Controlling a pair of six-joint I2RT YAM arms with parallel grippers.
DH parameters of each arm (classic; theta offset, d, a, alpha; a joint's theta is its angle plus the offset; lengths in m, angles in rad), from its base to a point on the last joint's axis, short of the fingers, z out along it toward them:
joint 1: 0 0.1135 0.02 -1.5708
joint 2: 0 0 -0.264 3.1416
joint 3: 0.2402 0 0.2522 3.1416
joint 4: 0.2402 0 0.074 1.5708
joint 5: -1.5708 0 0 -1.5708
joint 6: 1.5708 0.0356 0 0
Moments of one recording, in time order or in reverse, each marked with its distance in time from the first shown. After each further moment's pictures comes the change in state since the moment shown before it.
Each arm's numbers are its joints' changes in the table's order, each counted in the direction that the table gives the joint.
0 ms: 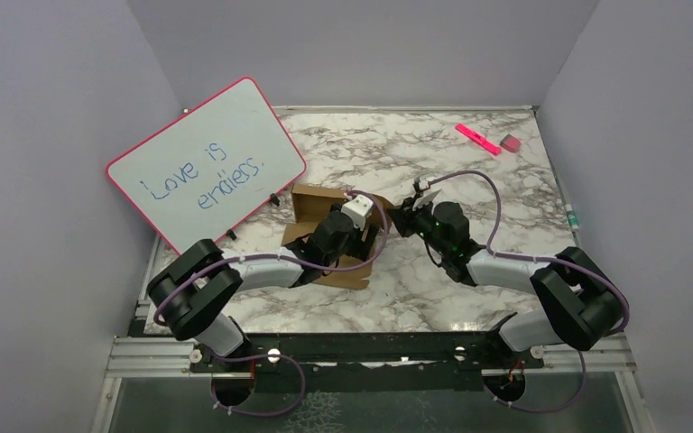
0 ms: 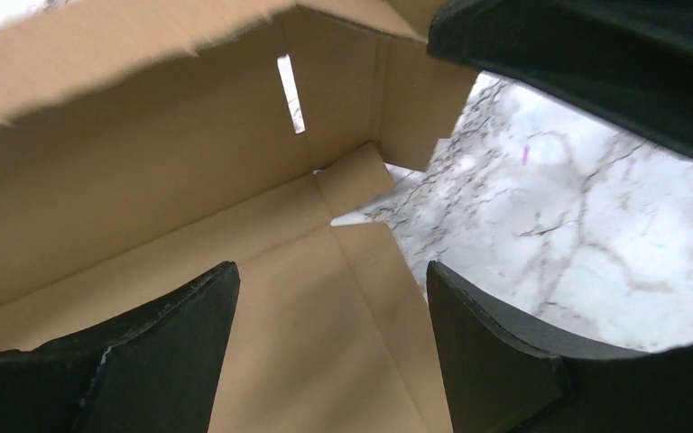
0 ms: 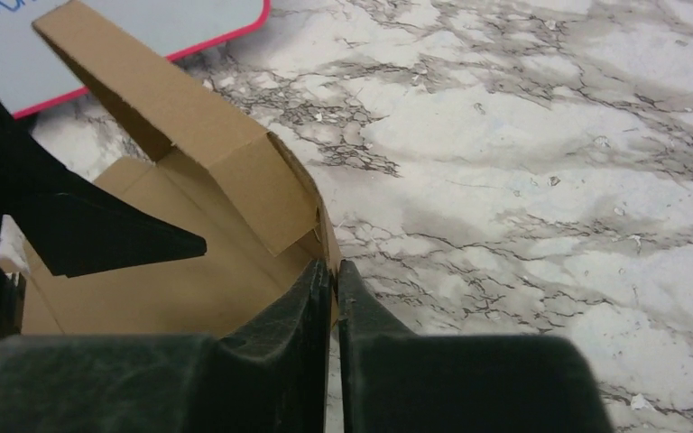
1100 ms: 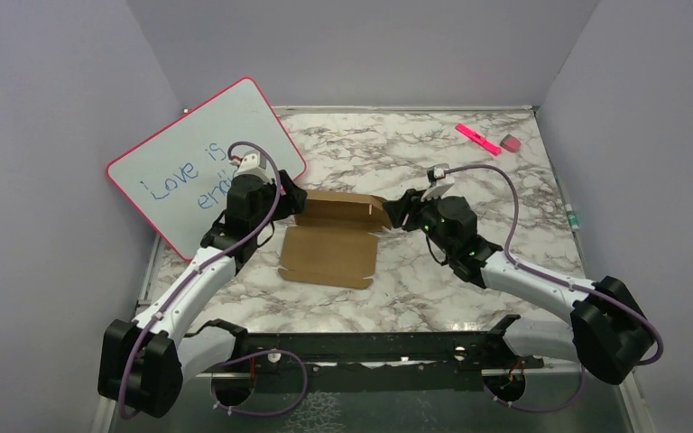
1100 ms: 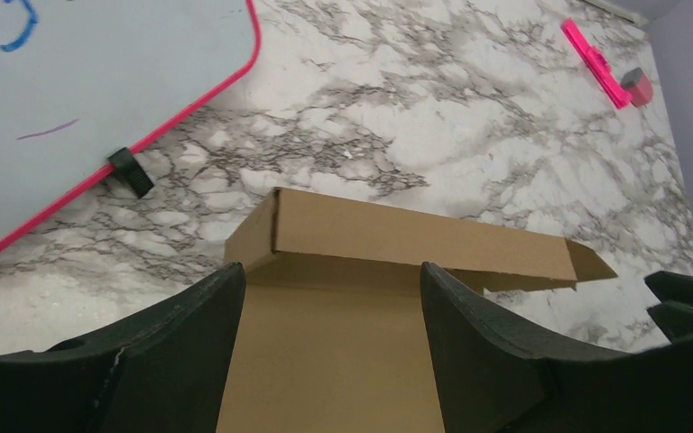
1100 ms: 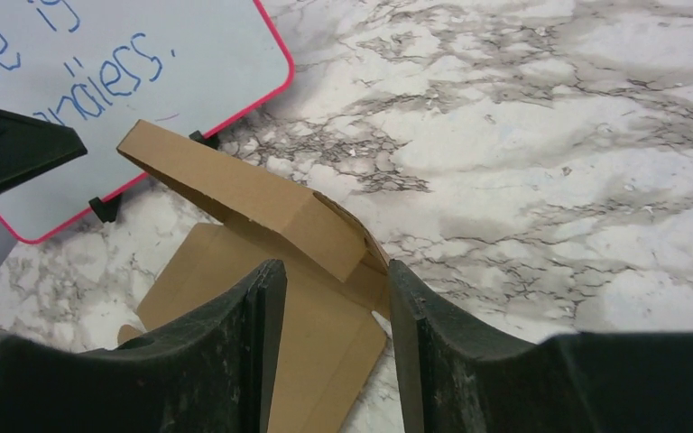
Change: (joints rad) left arm 0.557 -0.430 0.026 0.393 -0.187 -0.351; right arm 0.063 -0.188 0.116 0.302 -0.117 0.211
